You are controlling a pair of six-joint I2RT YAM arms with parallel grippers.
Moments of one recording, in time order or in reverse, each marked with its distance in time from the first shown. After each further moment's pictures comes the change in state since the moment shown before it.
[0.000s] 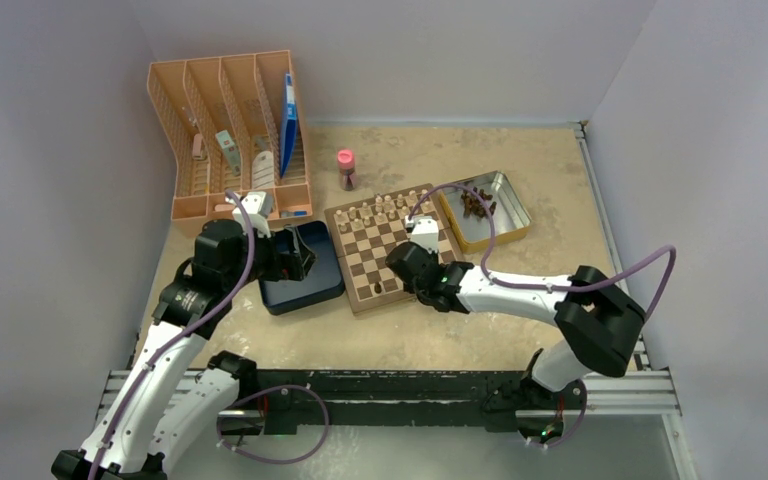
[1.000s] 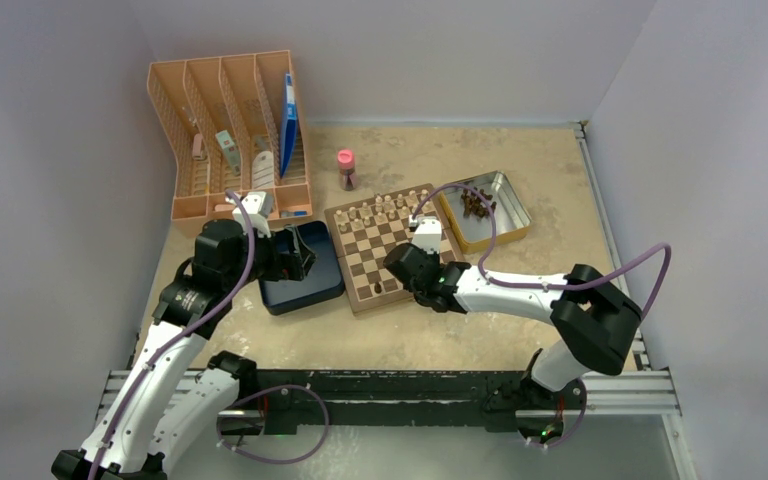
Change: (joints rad) left arm 0.000 0.002 0.000 0.000 0.000 0.000; right arm 0.000 0.031 0.007 -0.007 0.080 0.074
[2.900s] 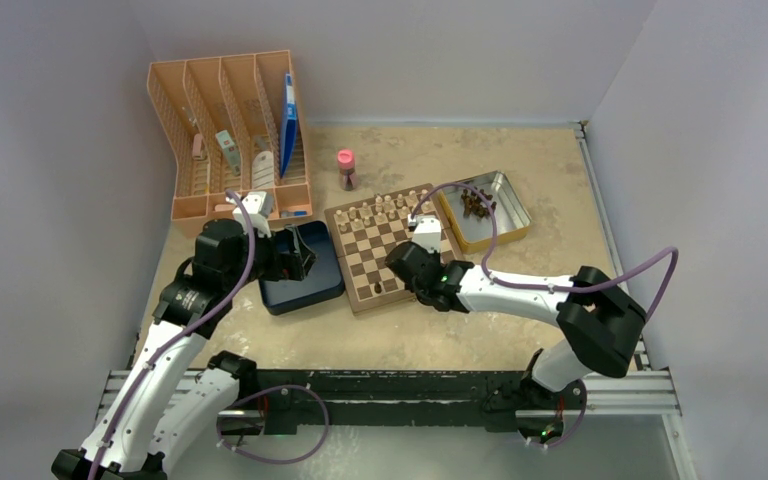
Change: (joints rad) left arm 0.000 0.003 0.000 0.000 0.000 0.000; right arm 0.000 -0.025 0.004 -0.022 -0.027 -0.042
